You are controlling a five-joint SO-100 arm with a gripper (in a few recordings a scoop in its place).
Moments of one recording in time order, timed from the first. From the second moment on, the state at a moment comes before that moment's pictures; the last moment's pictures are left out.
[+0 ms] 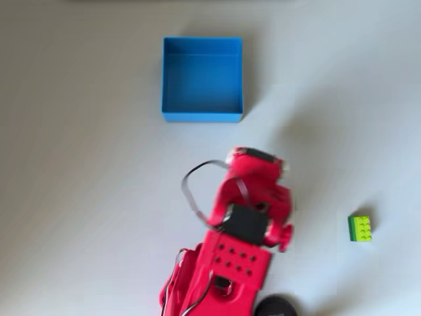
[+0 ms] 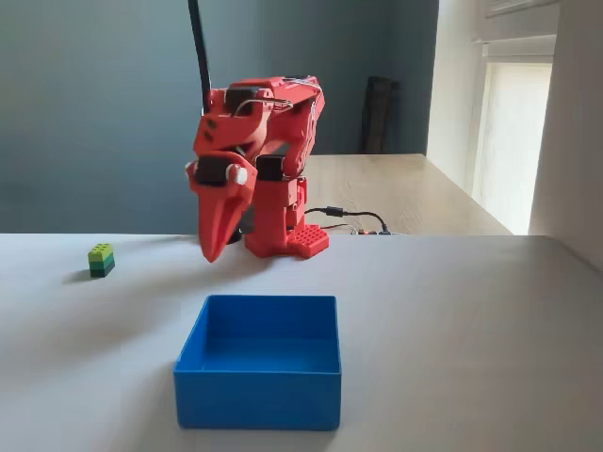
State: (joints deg) arm 28.3 145.1 145.5 48.3 1.4
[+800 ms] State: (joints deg) arm 56.7 121.9 133.2 48.3 0.7
